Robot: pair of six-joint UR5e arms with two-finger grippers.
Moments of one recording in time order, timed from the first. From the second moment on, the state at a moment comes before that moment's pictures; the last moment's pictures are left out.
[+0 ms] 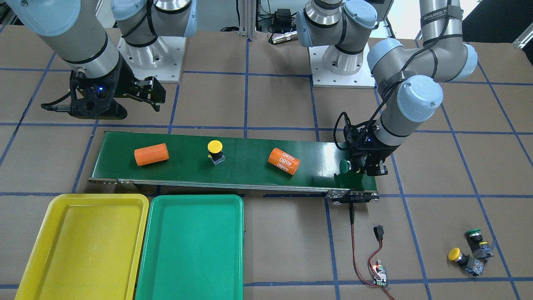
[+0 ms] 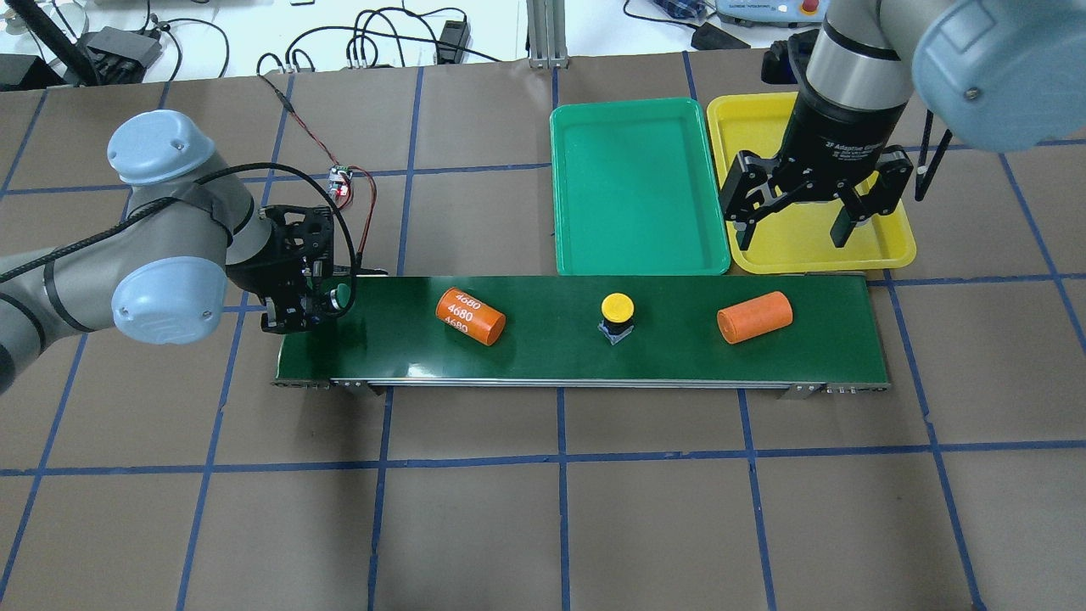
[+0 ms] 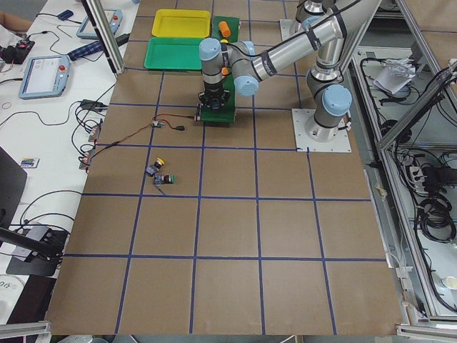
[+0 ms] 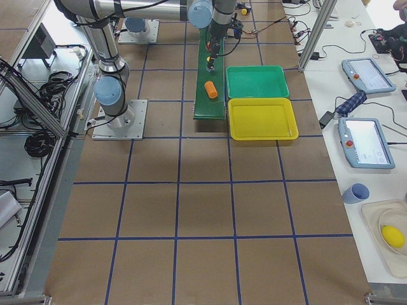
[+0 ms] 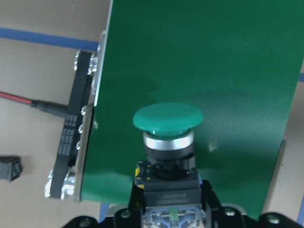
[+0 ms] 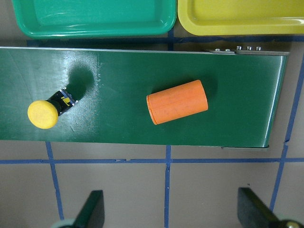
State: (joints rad) left arm -1.41 -1.74 -2.00 -1.02 1.58 1.59; right arm 1.58 -1.51 1.58 -1.44 -1.55 0.01
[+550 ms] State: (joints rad) left arm -1.37 -1.72 -1.91 -1.05 1.59 1.56; right arm 1.63 -1.51 1.73 -1.60 -1.56 0.01
